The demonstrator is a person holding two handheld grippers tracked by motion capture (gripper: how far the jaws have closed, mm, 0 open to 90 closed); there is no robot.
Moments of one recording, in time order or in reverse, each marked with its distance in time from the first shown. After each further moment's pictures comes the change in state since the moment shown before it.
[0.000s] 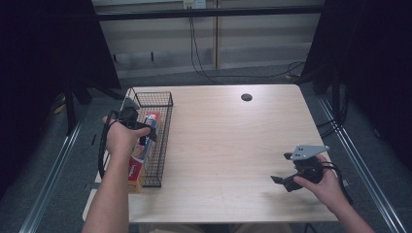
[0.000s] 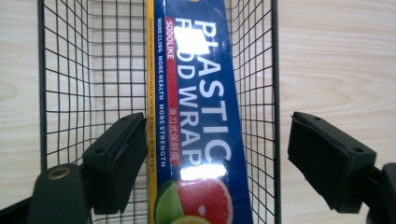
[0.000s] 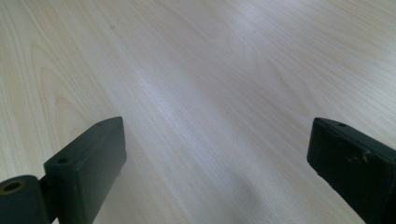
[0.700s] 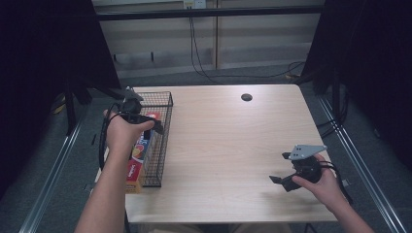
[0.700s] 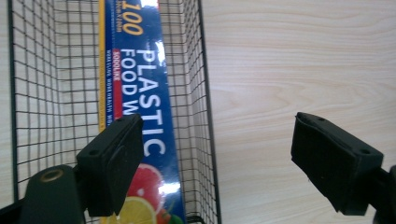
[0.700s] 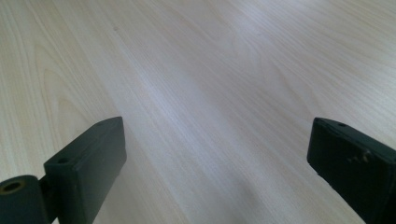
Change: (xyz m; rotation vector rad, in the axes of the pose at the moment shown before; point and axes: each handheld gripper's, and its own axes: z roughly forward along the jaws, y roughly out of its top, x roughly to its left) left arm -0.027 0.000 -0.029 -0.063 -0.100 0.061; right arm 0.002 0.003 0.002 0.006 0.004 -0.010
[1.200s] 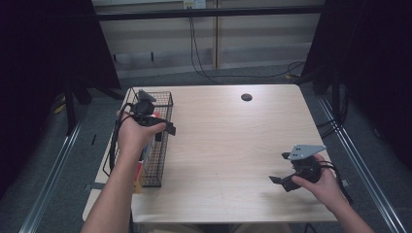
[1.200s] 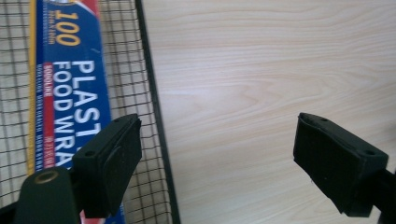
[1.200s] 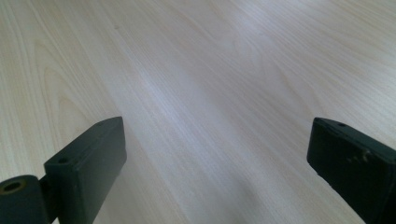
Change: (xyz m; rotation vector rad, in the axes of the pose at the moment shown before) left arm -0.029 -0.003 0.010 -0.015 -0.061 0.092; right arm 0.000 0.000 0.001 0.004 0.004 -0.010
